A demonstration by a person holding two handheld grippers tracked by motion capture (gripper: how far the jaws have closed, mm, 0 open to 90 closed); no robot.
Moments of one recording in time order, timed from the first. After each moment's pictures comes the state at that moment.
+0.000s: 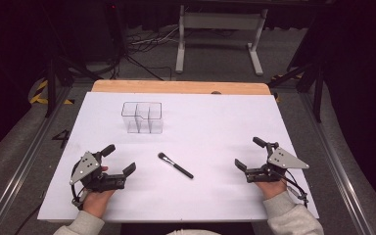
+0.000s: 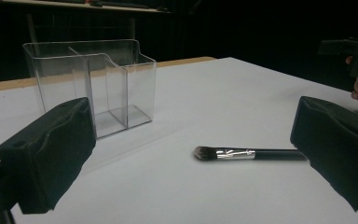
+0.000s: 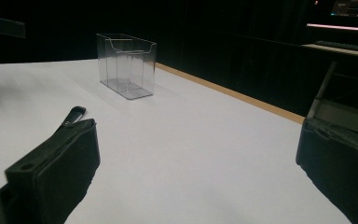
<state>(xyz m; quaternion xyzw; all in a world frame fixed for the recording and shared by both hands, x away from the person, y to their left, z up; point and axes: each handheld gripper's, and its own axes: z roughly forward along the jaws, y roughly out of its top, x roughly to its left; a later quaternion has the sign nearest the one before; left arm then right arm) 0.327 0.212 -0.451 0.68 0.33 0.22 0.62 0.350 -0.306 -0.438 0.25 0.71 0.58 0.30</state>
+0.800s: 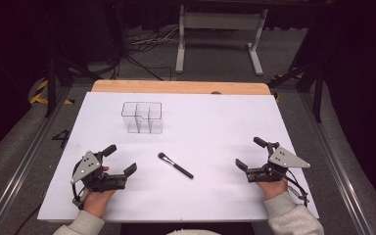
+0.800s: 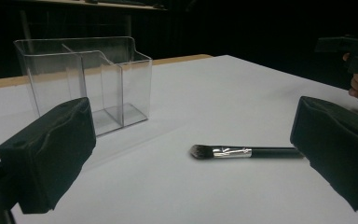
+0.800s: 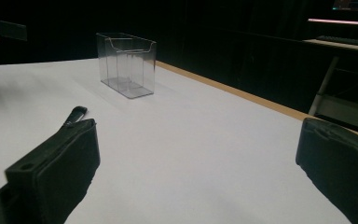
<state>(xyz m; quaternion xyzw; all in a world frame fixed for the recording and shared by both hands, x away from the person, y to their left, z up) 0.329 0.211 -0.451 0.68 0.33 0.22 0.62 0.350 -0.307 -0.436 0.25 0.72 0.58 0.29</state>
